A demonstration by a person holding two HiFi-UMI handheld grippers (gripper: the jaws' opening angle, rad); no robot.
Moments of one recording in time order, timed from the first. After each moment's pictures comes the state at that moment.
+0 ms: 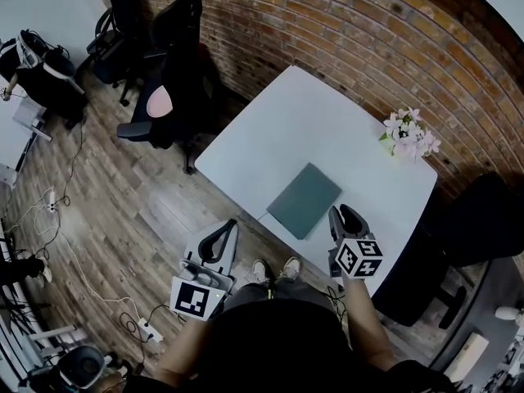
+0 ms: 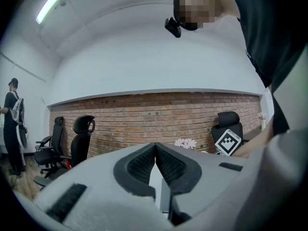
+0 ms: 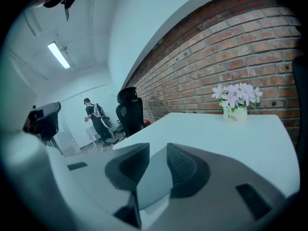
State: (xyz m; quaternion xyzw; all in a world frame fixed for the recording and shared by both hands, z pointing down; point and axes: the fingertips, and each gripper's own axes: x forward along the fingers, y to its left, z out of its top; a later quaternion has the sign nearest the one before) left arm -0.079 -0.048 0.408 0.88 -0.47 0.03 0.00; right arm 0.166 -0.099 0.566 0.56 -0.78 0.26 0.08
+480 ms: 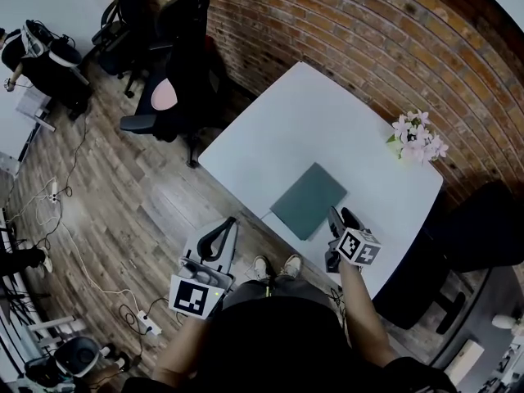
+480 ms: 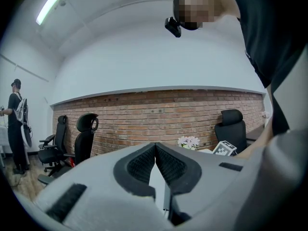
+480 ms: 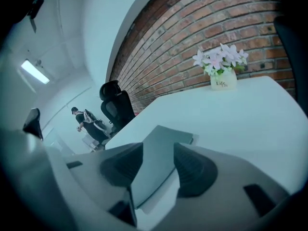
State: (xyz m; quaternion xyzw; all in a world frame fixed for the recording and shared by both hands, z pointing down) left arm -0.089 -0.055 0.414 0.88 -0.48 0.05 0.01; right arm 0.176 -0.110 0.649 0.57 -0.72 0.38 0.08
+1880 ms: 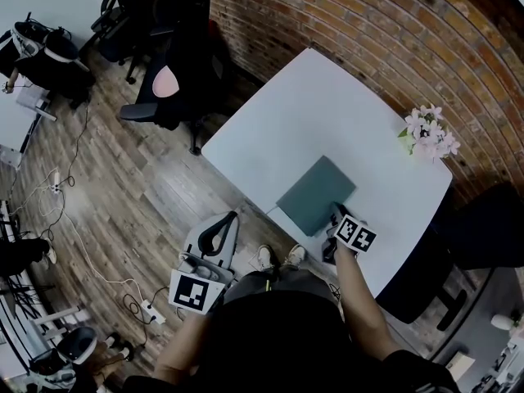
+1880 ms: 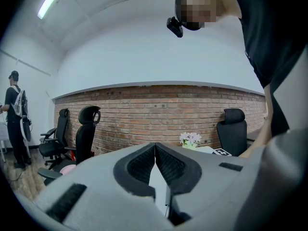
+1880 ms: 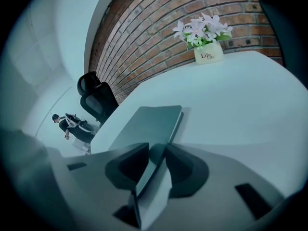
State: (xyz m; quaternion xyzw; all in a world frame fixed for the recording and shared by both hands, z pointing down) left arm -0.102 -0.072 0.435 0.87 -0.48 0.06 0.04; right arm 0.170 -0.113 0.724 0.59 -0.64 0.47 0.10
